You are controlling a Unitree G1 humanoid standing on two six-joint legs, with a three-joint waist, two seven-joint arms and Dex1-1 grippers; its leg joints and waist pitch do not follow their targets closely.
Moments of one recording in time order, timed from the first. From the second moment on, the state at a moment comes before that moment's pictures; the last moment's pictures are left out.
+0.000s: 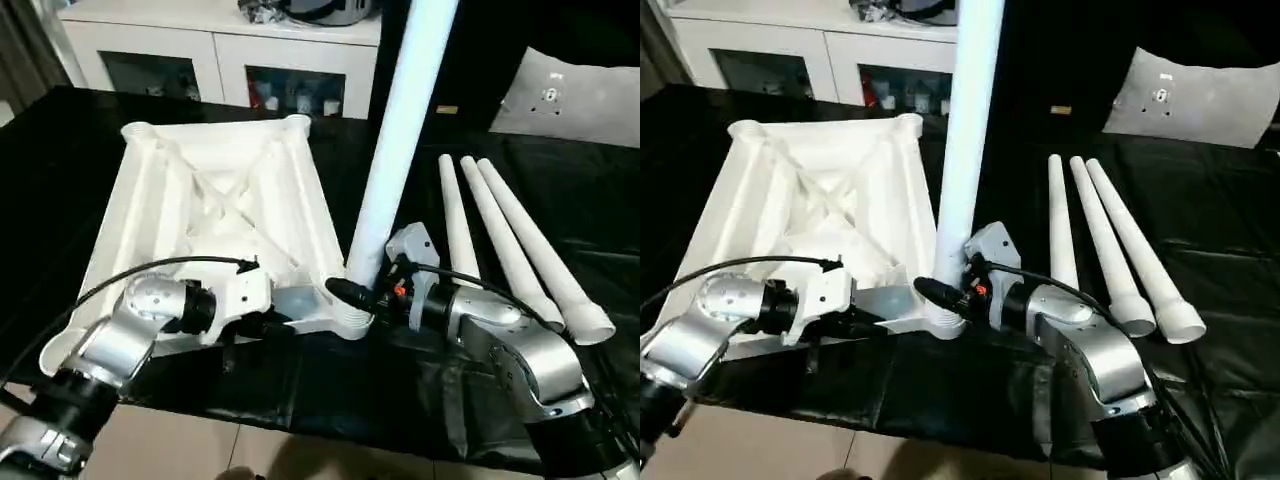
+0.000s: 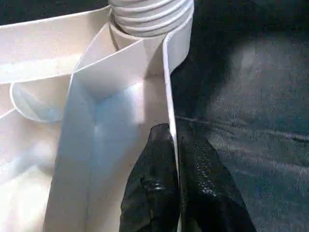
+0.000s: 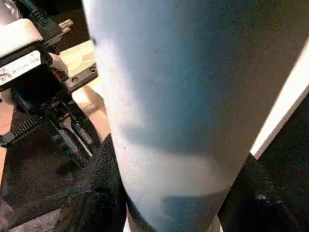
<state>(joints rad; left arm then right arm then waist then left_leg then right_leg) -0.42 0.59 -0.37 0.30 -0.04 0.02 -1.20 -0.29 -0.32 0.22 -0.08 0.33 0.56 0.71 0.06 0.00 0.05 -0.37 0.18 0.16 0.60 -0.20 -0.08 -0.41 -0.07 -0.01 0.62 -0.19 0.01</state>
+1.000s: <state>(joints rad) -0.42 0.52 -0.33 0.37 -0.05 -0.01 -1.19 -0.15 -0.29 0.17 -0.05 0.33 0.35 0.67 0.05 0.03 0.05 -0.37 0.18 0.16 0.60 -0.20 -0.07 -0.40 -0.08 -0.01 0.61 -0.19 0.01</state>
